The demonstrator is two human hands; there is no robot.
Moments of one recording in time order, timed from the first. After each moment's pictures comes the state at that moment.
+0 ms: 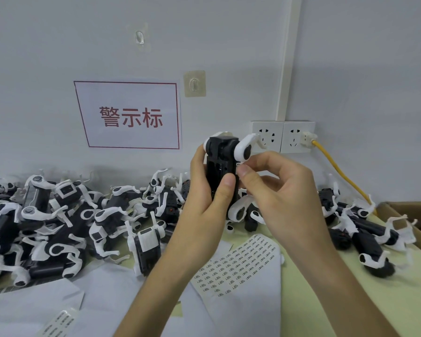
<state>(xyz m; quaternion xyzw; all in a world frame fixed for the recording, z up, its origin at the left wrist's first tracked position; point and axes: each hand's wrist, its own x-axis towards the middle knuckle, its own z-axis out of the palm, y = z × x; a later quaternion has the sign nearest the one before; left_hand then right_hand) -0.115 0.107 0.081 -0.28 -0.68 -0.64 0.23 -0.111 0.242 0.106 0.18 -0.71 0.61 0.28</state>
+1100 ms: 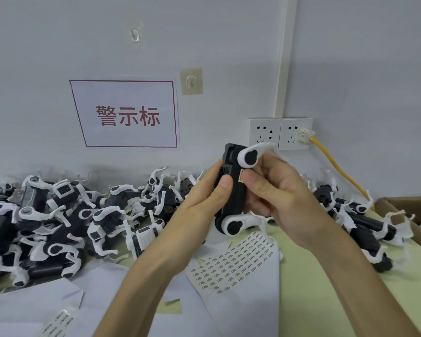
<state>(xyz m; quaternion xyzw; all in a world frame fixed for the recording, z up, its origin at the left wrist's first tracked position) -0.107 0.097 0.087 -0.25 -0.69 -0.68 0.04 -0.133 0.266 0.100 0.34 -0.64 0.69 0.07</state>
